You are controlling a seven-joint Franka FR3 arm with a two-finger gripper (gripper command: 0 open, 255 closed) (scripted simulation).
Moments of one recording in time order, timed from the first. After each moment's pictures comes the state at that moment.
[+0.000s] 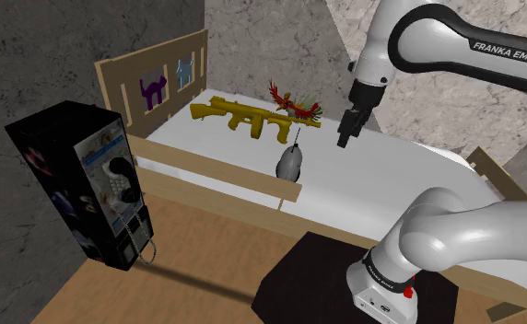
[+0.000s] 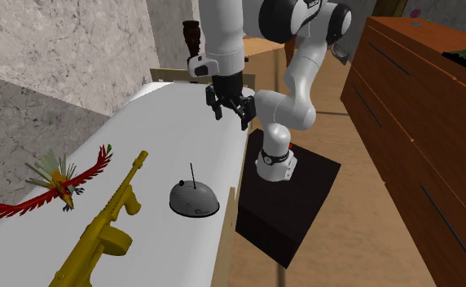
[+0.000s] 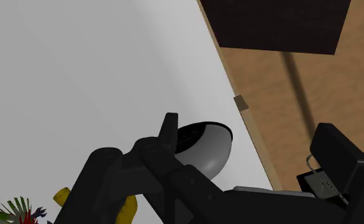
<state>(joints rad) -0.02 -0.82 -0.06 -2.44 -0.03 1.52 -0.08</state>
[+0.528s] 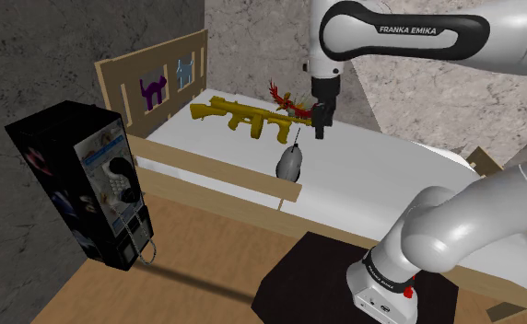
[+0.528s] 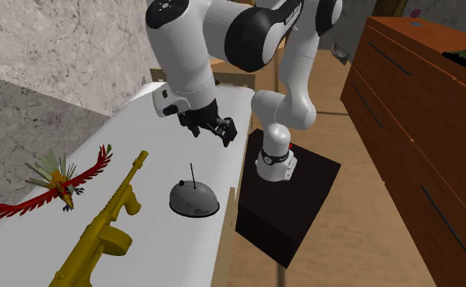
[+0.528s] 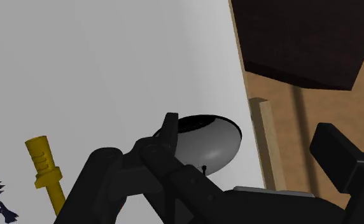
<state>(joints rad) 0.04 -0.39 -0.05 -2.16 -0.12 1.45 -0.23</state>
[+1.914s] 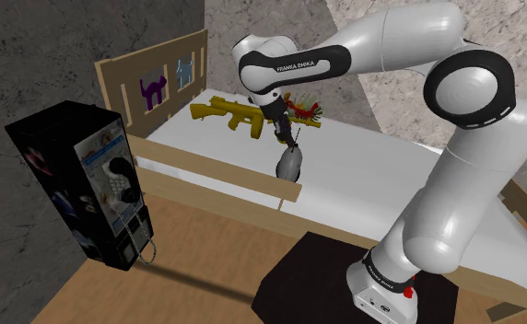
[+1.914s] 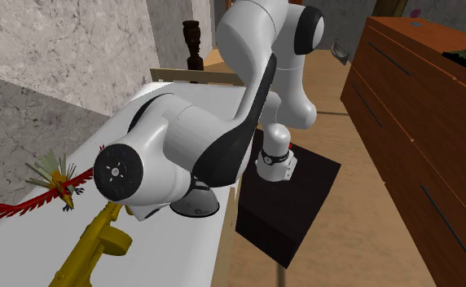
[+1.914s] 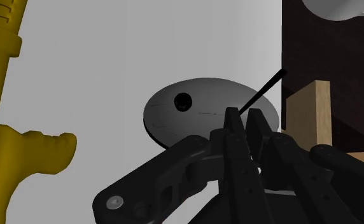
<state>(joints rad) 0.10 0.16 0.01 -1.83 -0.27 1.37 -0.41</state>
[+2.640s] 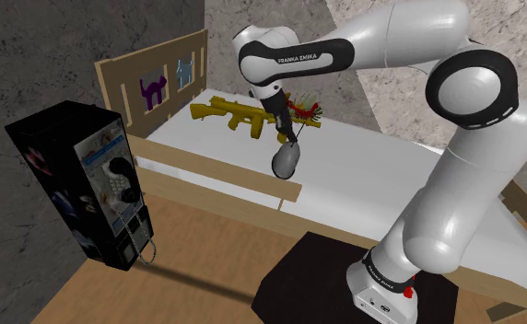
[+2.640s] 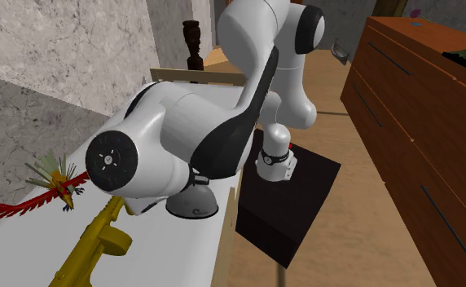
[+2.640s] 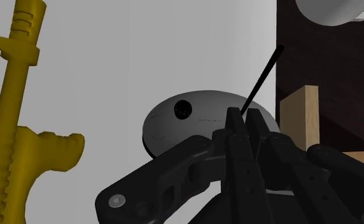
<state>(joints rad) 0.10 0.16 0.01 -1.78 -0.27 1.32 -0.42</state>
